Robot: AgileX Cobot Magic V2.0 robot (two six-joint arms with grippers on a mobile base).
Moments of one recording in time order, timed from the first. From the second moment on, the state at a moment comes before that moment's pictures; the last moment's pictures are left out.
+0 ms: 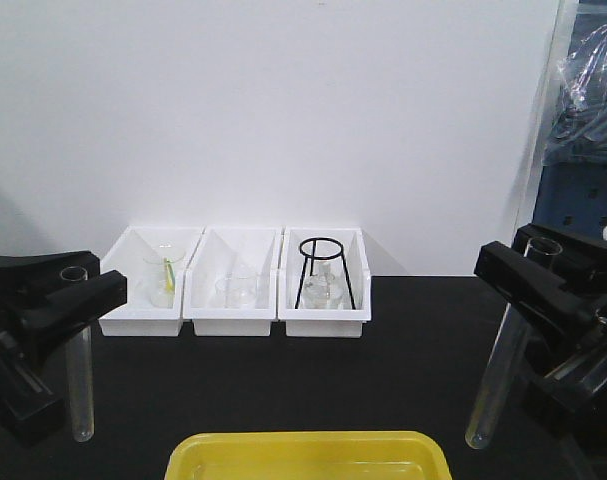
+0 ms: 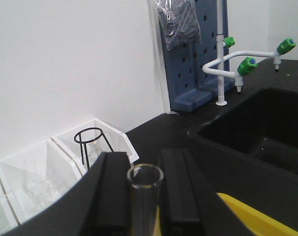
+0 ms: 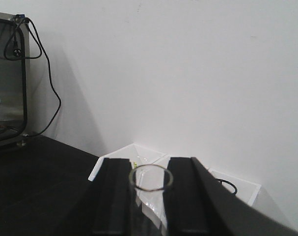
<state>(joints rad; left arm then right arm) -0.24 0.95 -0.84 1.60 -0.39 -1.54 0.37 0.87 -0.75 -1.01 -0.28 0.96</state>
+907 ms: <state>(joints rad) -0.24 1.30 -0.84 1.76 -0.57 -2.10 0.37 0.87 -0.75 -1.01 -0.28 0.97</state>
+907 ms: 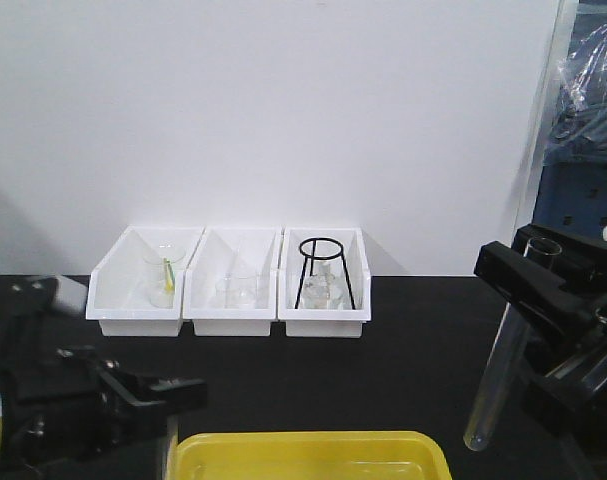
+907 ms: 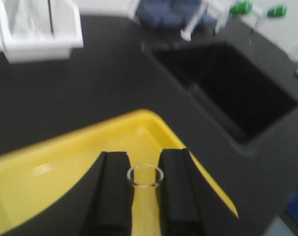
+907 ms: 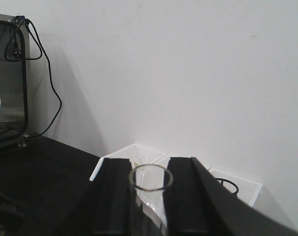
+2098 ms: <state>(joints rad) -0.24 1.82 -0.89 1.62 -0.40 -2.11 0.37 0.87 -0.75 -1.01 -0.21 0.98</state>
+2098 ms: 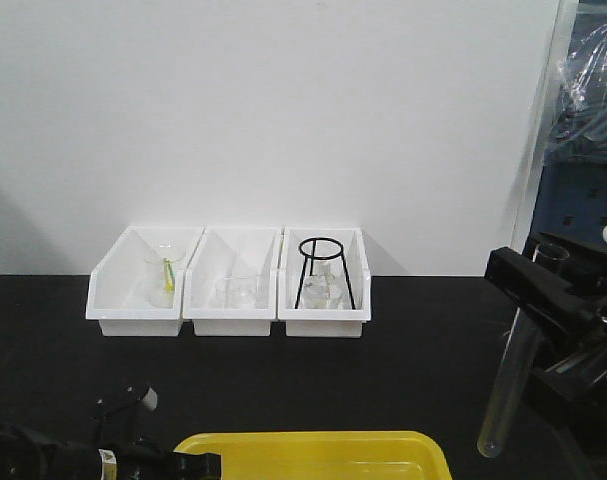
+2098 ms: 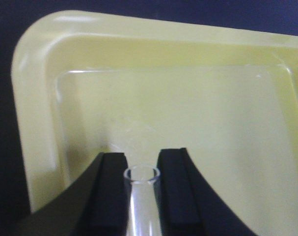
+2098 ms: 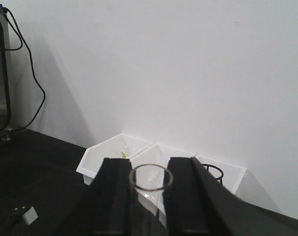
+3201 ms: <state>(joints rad) -0.24 1.82 -0.89 1.62 -0.42 -2.11 0.37 1.75 -0.76 -0.85 -0.29 1.15</state>
